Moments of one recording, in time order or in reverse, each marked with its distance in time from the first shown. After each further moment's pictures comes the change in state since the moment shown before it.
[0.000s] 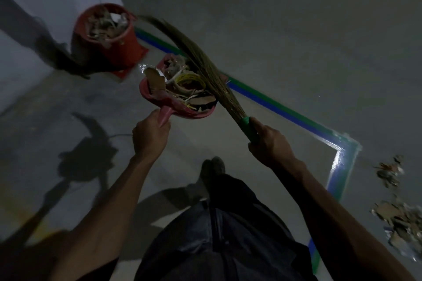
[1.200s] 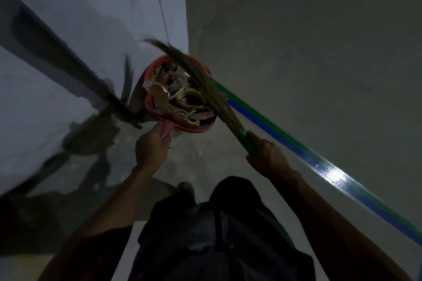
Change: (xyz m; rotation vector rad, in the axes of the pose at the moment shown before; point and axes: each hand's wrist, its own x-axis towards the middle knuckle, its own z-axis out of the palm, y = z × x) left_hand 0.615 -0.287 -0.134 -0.010 -0.119 -0.138; right_hand 0.568 -0.418 0.107 -0.084 -0.212 0.008
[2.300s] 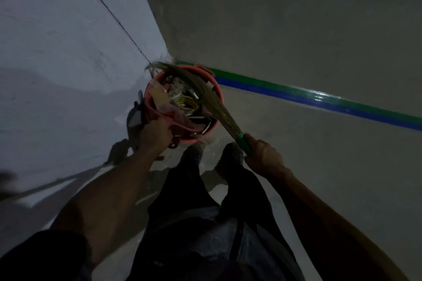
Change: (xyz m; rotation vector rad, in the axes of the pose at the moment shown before) left_hand 0.416 -0.033 0.001 0.545 -0.714 0.396; right_hand 0.247 -0.159 0.058 0.254 -0.190 0.501
